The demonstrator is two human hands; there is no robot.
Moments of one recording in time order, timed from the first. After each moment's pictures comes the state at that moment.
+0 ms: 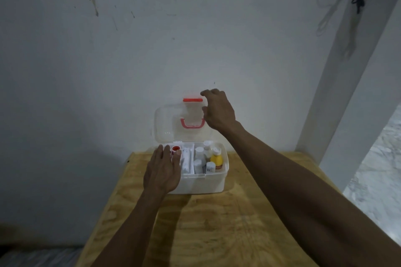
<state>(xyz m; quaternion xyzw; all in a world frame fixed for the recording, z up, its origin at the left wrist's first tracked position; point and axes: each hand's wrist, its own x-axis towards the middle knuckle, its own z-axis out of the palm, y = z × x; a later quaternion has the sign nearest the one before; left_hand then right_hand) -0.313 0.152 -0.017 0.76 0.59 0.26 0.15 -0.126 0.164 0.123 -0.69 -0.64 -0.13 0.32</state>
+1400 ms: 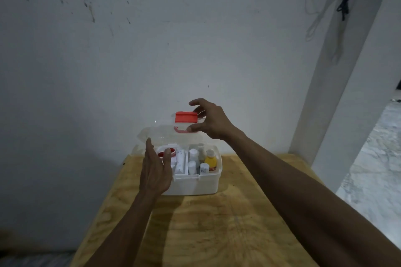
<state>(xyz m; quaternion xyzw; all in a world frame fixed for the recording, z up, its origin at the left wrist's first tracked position) -0.308 0.135 0.000 0.69 0.54 0.43 0.22 -0.121 0.124 0.130 -0.60 -0.69 0.13 0.38</state>
